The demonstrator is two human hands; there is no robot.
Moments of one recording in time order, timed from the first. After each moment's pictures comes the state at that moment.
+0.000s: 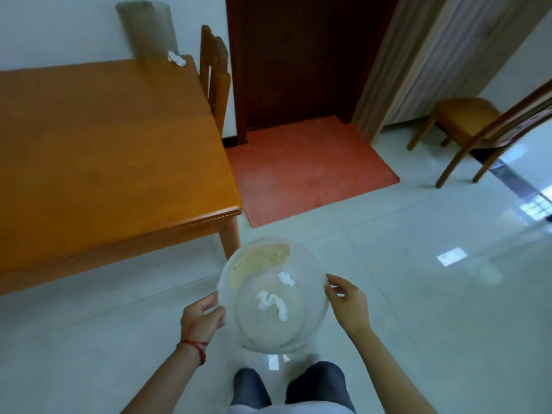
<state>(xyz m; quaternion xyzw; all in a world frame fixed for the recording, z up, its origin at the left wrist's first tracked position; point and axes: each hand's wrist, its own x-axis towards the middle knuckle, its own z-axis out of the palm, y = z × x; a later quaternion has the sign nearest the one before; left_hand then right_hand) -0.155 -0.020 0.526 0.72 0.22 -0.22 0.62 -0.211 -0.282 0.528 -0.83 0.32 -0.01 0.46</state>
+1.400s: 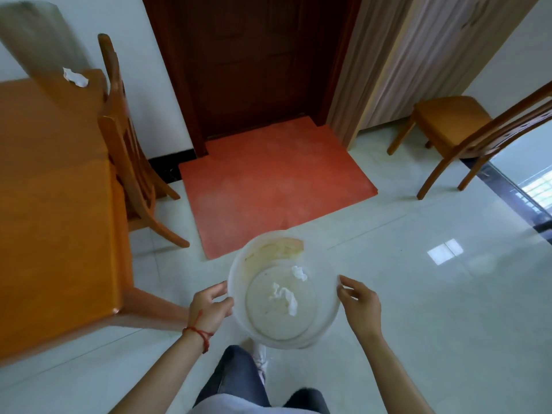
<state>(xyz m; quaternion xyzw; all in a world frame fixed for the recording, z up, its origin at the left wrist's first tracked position) 0.046 -0.321 0.516 0.76 0.13 -0.27 0.57 -0.052 -0.577 0.524 -0.74 0.41 -0.05 0.53</state>
